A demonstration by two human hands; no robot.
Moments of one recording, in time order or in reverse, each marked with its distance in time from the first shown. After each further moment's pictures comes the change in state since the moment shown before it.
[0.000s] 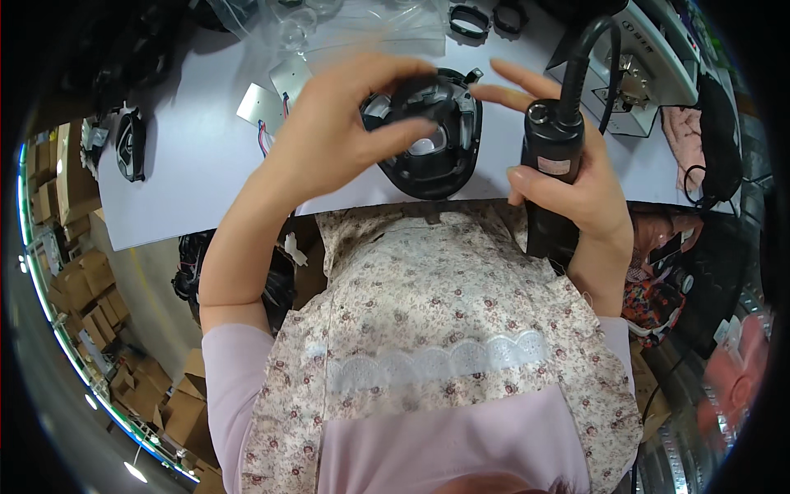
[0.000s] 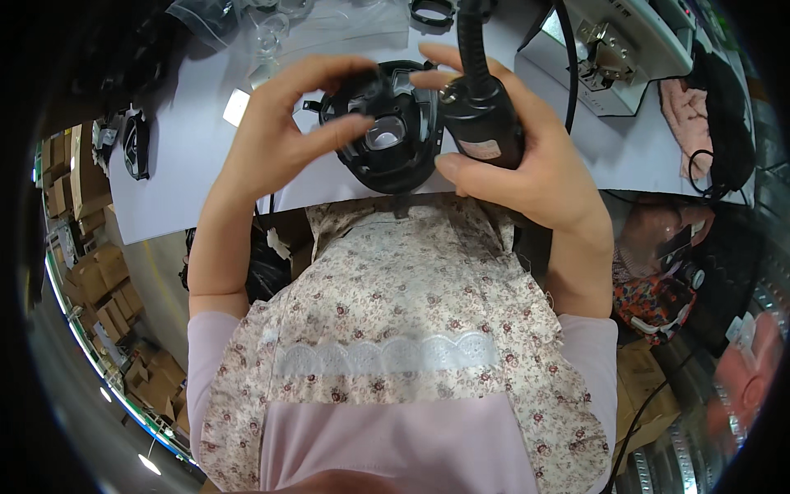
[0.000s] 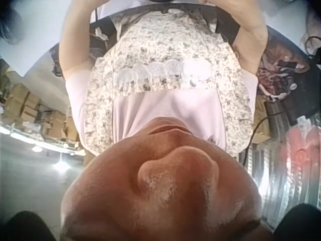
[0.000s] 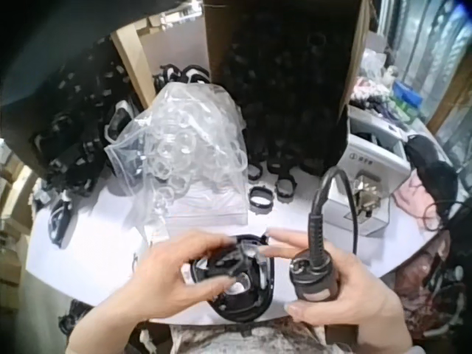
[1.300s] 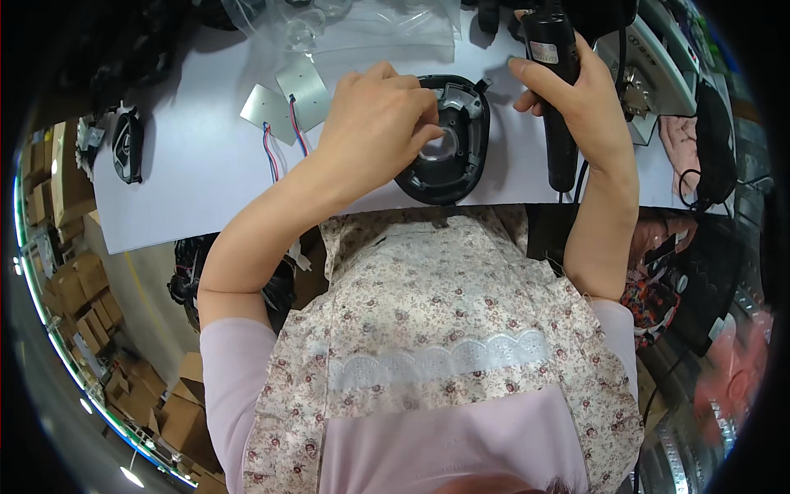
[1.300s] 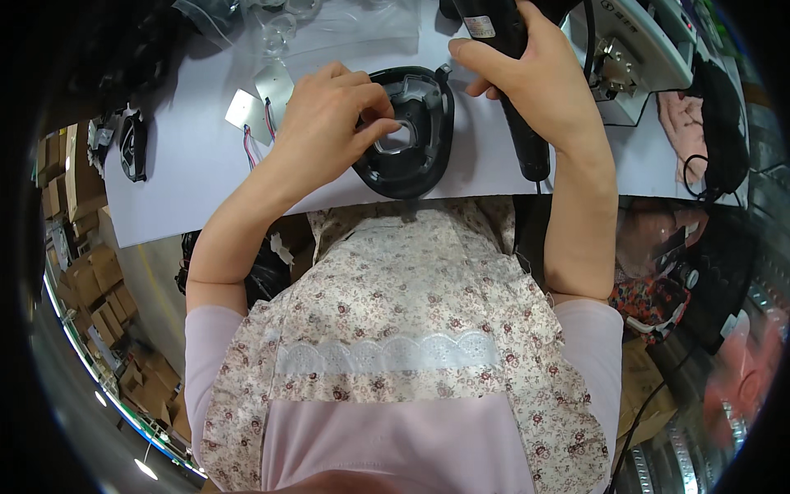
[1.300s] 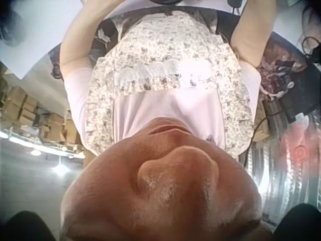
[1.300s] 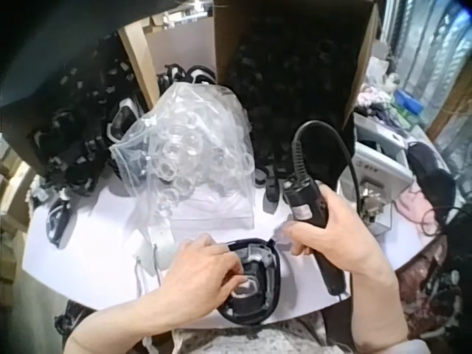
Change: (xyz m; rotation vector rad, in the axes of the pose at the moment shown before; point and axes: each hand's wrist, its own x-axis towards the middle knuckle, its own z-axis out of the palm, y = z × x) left_hand 0.007 -0.020 0.025 0.455 -0.035 0.120; right_hand 0.059 -0.008 -0.009 -0.387 0.339 0.029
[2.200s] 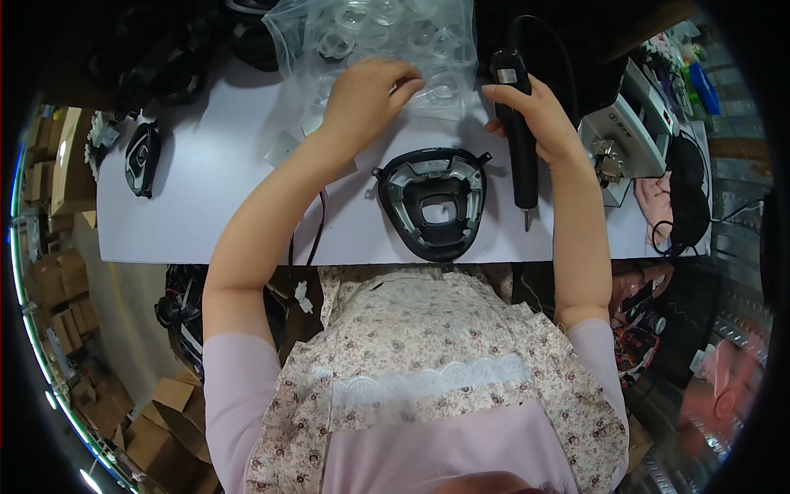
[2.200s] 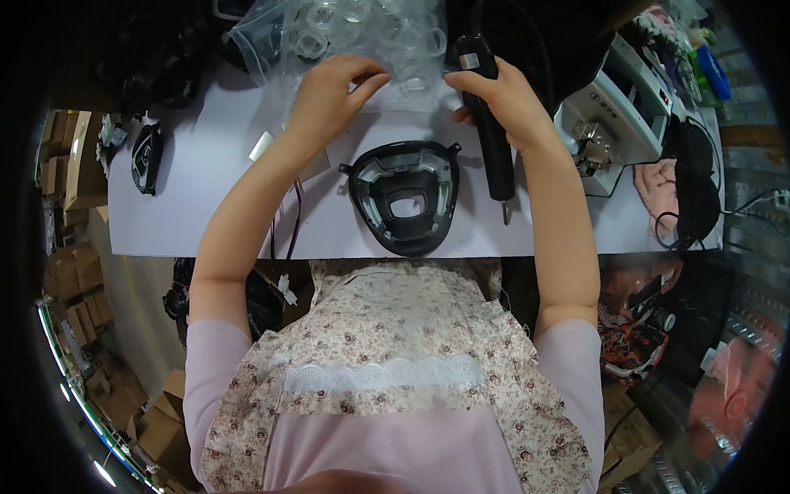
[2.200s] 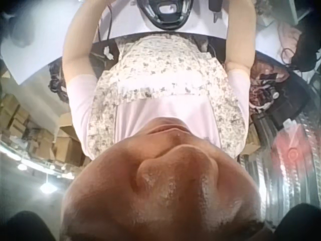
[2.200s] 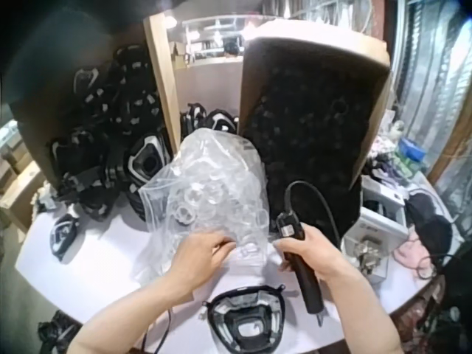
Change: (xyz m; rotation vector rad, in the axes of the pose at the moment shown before) left_hand 0.066 -0.089 0.001 -0.073 0.337 -0.118; right_hand 0.079 0.007 0.009 0.190 -0.083 0.202
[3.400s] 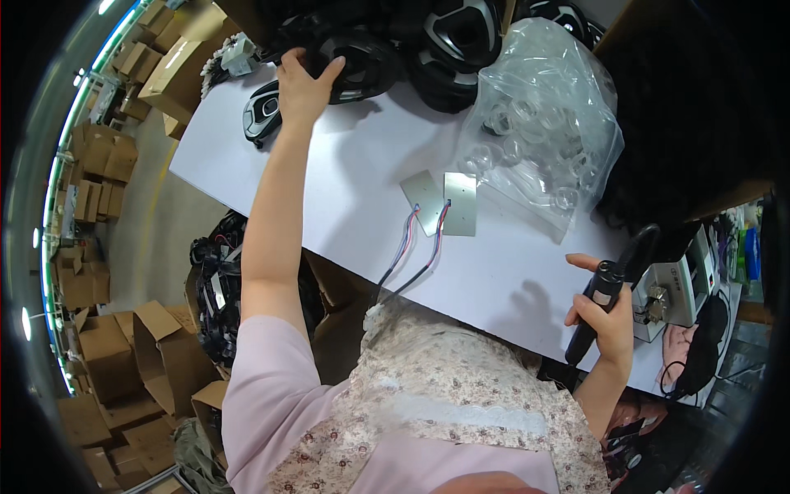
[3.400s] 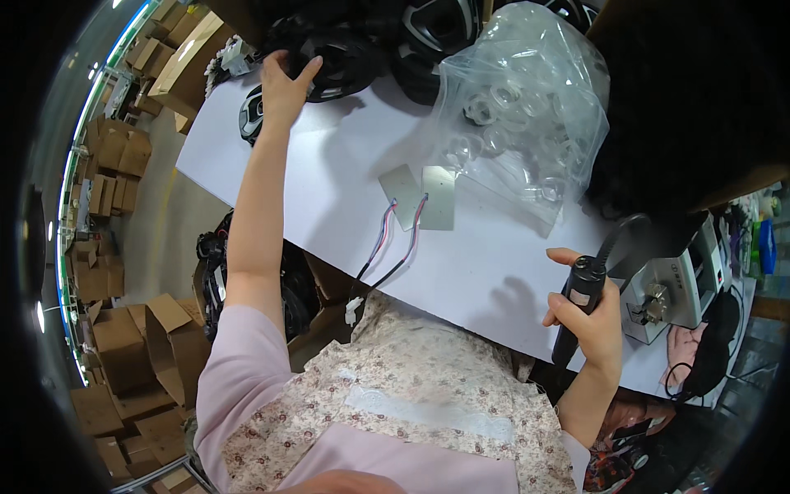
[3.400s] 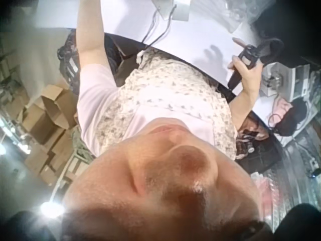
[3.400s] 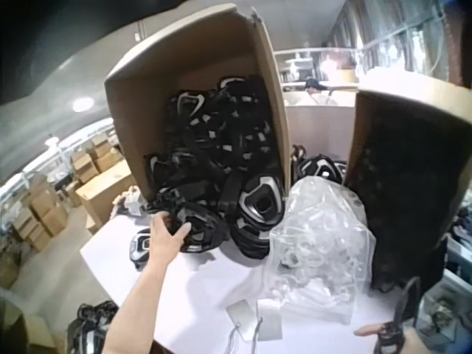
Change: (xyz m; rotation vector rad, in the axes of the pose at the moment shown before) left_hand -0.084 -0.161 -0.212 0.497 0.938 -0.492; right_hand -0.096 -0.019 0.020 -0.080 -0.257 0.000
